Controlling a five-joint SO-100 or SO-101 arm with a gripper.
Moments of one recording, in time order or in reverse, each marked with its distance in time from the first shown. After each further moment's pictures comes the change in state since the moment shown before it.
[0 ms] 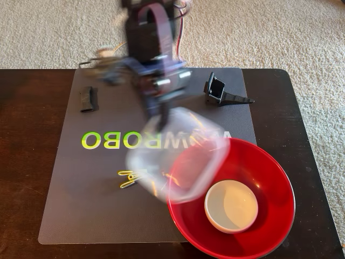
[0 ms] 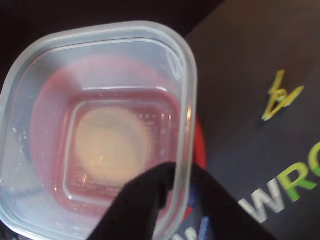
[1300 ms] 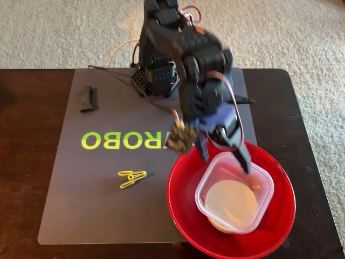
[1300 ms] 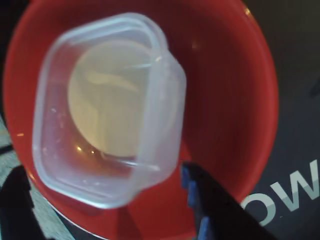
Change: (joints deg) arm -6.5 -10.5 5.4 -8.8 -6.2
